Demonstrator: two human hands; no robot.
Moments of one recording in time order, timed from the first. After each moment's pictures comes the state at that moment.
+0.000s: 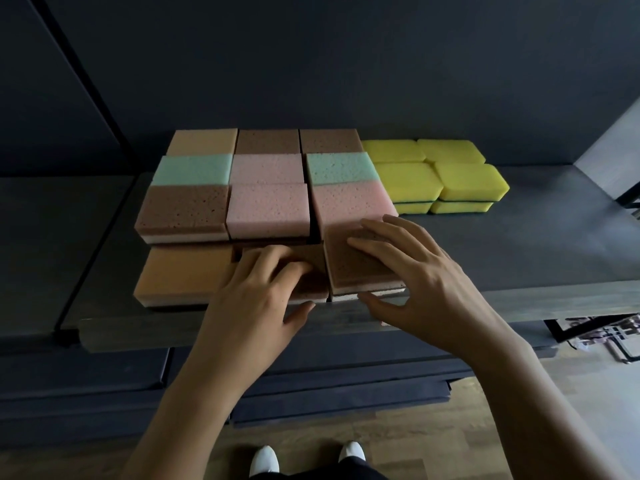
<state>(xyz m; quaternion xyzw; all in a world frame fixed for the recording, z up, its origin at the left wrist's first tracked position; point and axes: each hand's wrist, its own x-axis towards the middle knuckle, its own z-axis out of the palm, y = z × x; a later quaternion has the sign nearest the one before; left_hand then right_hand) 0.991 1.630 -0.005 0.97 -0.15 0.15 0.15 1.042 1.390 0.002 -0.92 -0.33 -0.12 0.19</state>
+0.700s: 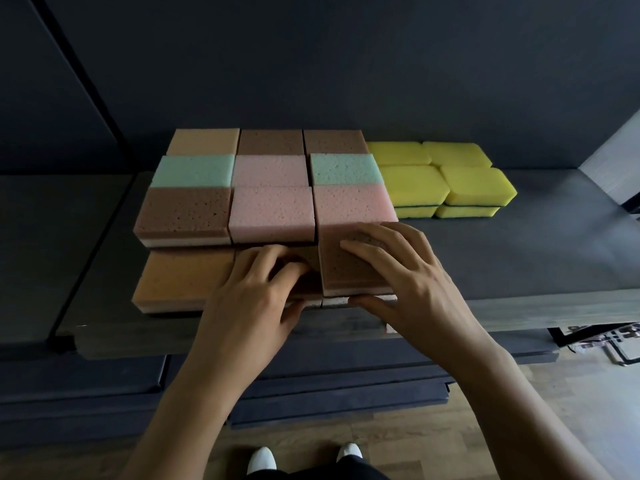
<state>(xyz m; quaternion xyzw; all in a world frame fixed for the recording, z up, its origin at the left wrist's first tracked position) 1.001 1.638 -0.011 0.97 -0.12 0.13 0.13 1.045 1.409 -0.005 -0.92 -0.31 -0.15 0.20</state>
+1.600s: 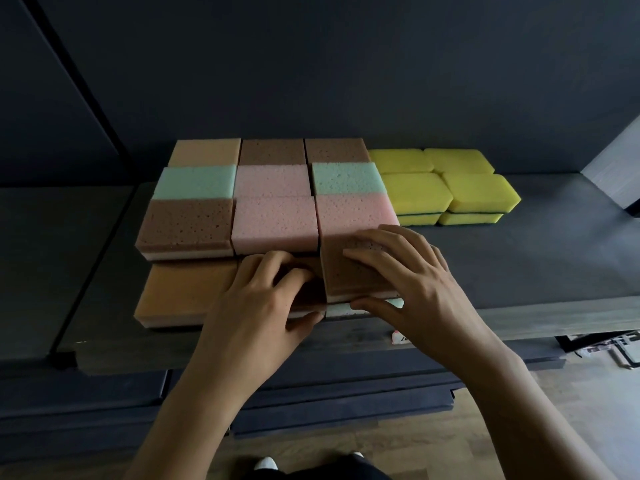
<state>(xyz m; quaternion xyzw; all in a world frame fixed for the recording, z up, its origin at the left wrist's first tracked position) 1.008 1.639 -0.003 0.97 -0.14 0.12 0.15 1.055 1.408 -0.004 -0.92 -0.32 -0.14 0.18</state>
